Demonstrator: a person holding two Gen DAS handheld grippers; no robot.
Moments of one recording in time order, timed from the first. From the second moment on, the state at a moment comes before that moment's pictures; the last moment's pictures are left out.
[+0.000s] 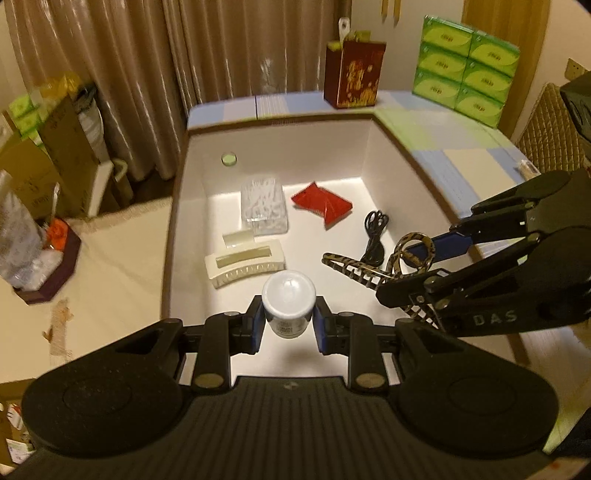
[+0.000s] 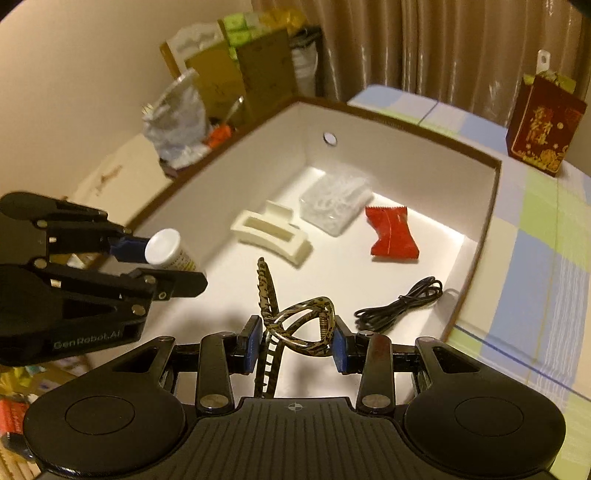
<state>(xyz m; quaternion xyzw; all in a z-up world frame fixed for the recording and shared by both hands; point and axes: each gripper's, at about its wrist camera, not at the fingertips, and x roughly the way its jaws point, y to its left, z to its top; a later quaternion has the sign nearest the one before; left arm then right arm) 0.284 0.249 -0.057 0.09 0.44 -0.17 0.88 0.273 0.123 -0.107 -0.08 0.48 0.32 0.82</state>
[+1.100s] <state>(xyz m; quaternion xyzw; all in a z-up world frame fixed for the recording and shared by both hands) 0.341 0.238 -0.105 0.09 0.51 -0.14 0.84 0.309 0.117 -0.100 -0.12 0.44 0.34 0.82</state>
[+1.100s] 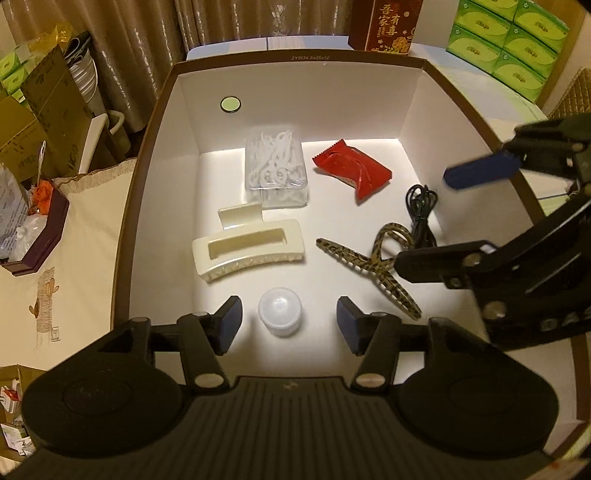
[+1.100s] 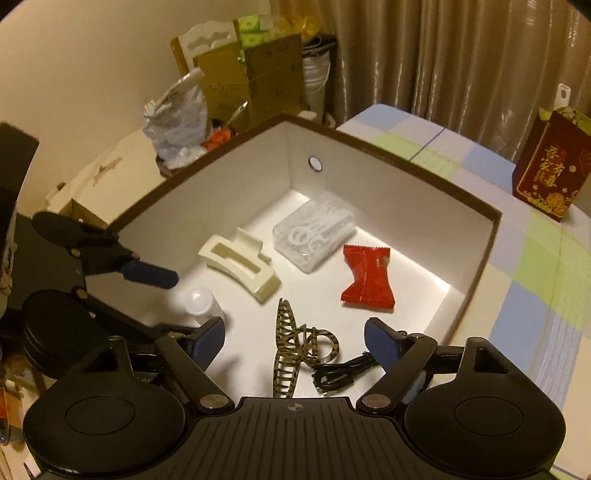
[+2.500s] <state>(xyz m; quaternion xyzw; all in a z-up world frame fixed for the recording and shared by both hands) 0.221 0.216 -0.011 0.07 0.44 -0.06 0.89 0.209 0.046 -0.039 -0.09 0.38 0.32 0.86</state>
